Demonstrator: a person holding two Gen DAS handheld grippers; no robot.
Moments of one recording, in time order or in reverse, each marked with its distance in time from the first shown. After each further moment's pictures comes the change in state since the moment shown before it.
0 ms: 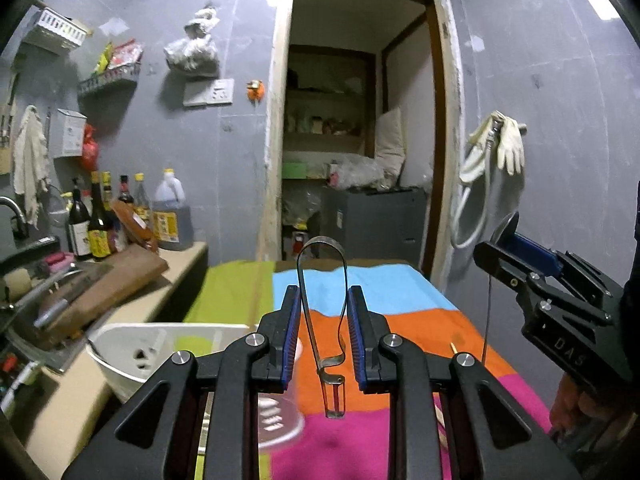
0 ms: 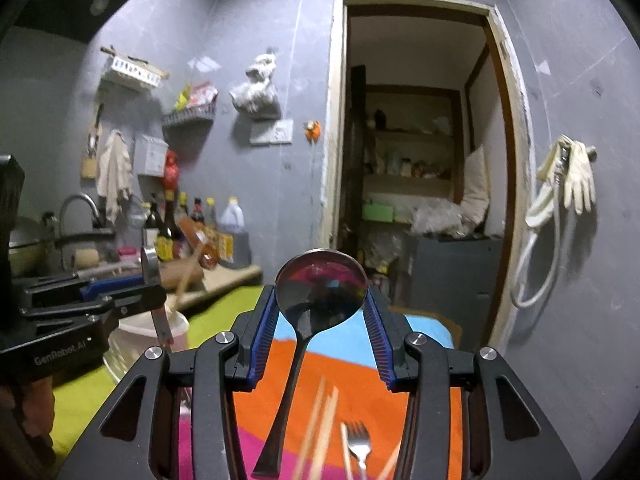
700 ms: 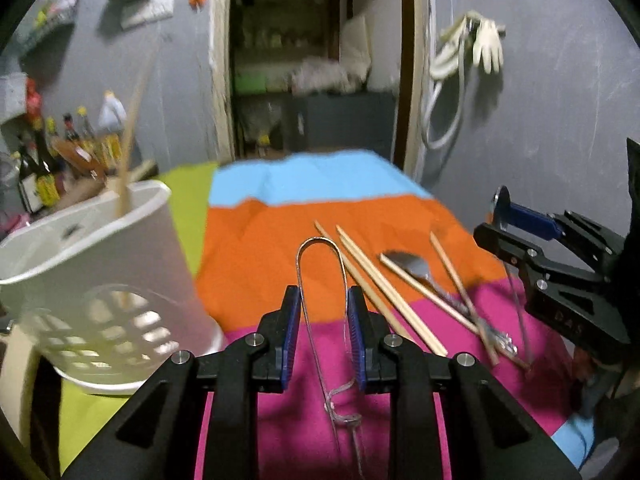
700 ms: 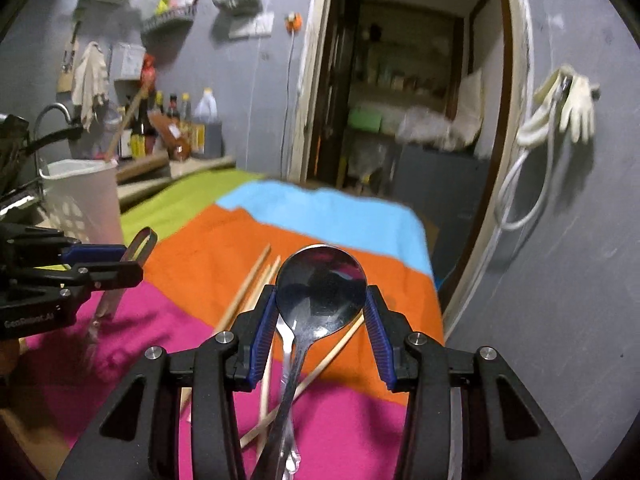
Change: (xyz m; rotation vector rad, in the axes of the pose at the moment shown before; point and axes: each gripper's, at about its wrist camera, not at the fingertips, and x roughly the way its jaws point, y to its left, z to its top) left arm 0.069 -0.054 -0.079 0.078 0.299 -0.101; right arm 0.008 -0.055 -0.089 -0.053 0.323 -0.075
